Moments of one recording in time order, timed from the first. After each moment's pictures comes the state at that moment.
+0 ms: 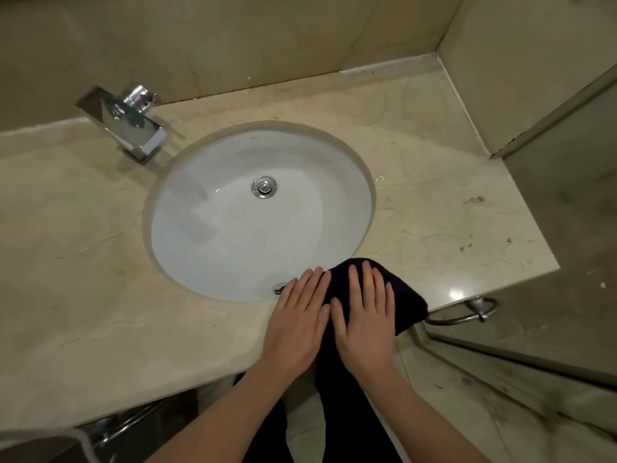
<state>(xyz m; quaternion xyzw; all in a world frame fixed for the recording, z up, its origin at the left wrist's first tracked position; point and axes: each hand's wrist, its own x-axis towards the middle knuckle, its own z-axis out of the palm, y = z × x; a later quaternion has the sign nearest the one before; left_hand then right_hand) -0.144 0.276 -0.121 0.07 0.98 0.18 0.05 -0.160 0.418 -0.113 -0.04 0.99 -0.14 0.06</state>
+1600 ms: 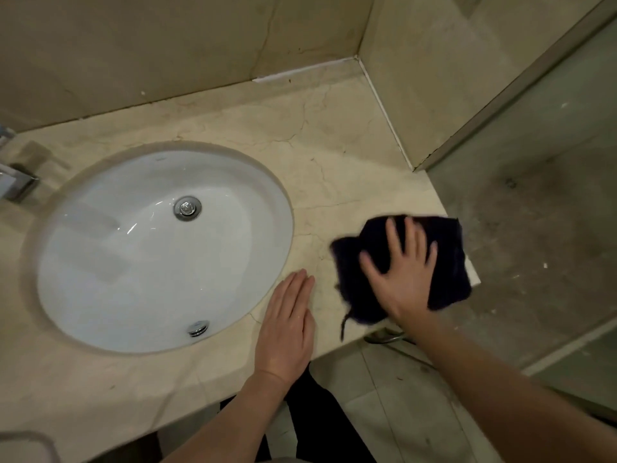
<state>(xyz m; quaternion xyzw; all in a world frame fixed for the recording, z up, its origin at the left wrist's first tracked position) -0.215 0.391 -0.113 0.06 0.95 0.31 0.01 -0.317 0.598 -0.103 0.06 0.99 -0.11 0.07</state>
